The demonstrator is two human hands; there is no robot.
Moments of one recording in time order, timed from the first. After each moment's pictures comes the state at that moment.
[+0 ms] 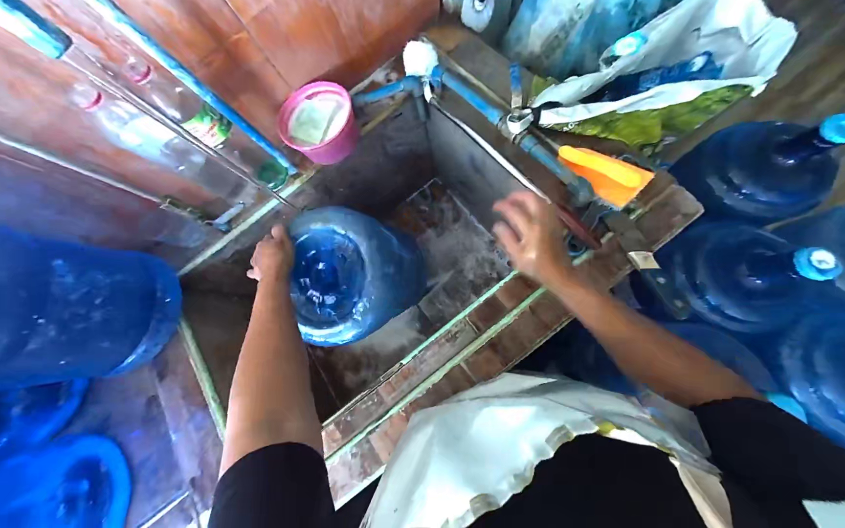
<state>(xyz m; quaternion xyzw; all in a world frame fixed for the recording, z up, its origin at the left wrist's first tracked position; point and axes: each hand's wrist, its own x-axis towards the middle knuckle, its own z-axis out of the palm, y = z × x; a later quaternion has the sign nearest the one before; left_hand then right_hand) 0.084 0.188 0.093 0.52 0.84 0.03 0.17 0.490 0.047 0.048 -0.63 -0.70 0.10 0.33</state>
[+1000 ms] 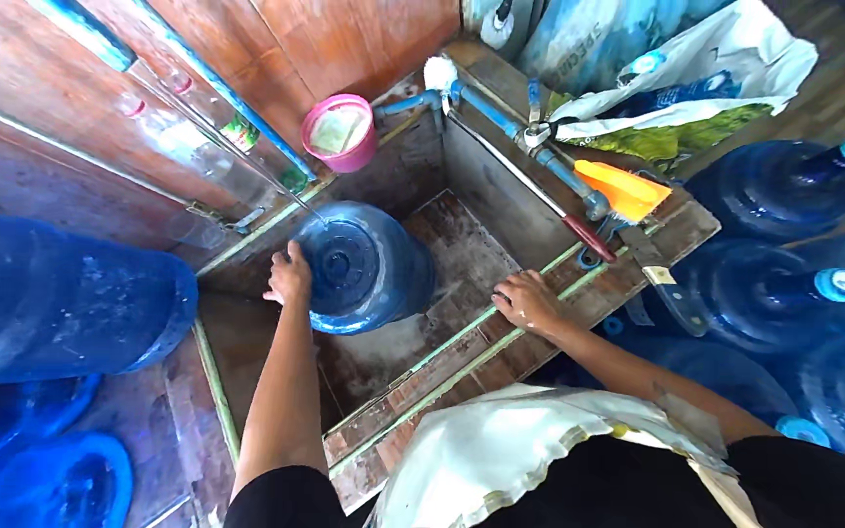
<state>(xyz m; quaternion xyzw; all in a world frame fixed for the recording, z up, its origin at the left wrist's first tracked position) 0.078 0.162 0.079 0.44 0.87 0.15 0.17 0.462 0.010 0.001 -0.64 -0.72 0.29 0.03</state>
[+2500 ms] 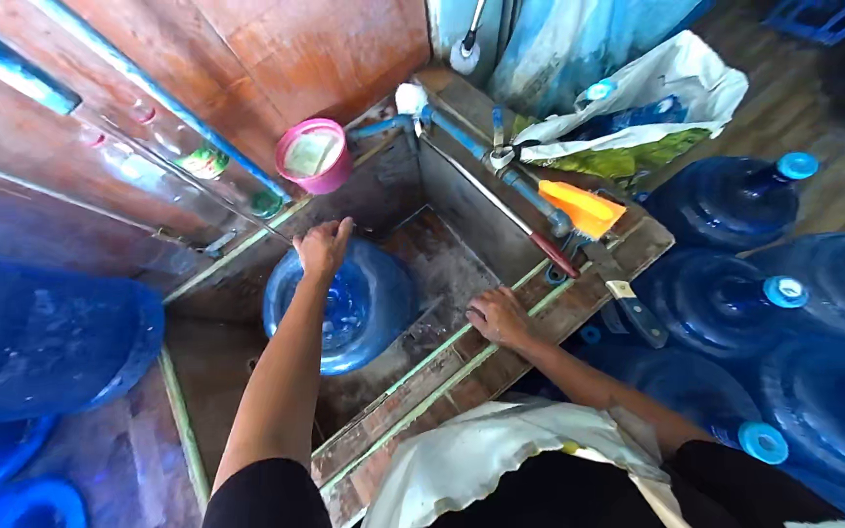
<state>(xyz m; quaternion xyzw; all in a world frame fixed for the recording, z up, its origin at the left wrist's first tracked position) 0.188 0.201 0.110 0.71 0.68 0.08 0.17 0.467 0.010 0.007 -0.62 -0.70 0.34 0.10</state>
